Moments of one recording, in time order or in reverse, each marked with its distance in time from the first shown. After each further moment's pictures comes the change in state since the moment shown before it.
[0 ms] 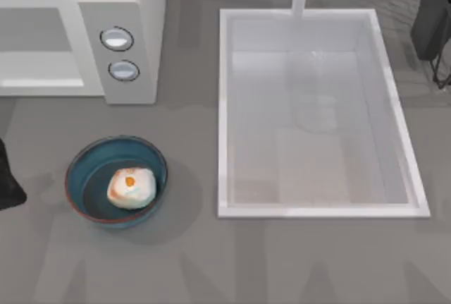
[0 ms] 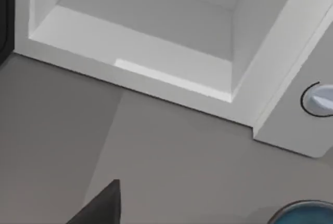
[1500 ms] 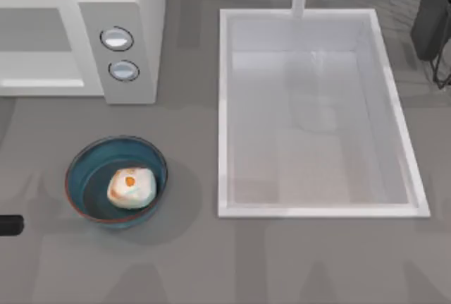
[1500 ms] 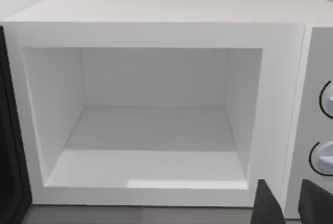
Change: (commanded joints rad) left arm 0.053 -0.323 -0.249 0.253 0.078 0.324; right arm 0.000 0.000 0.000 0.000 0.000 0.000
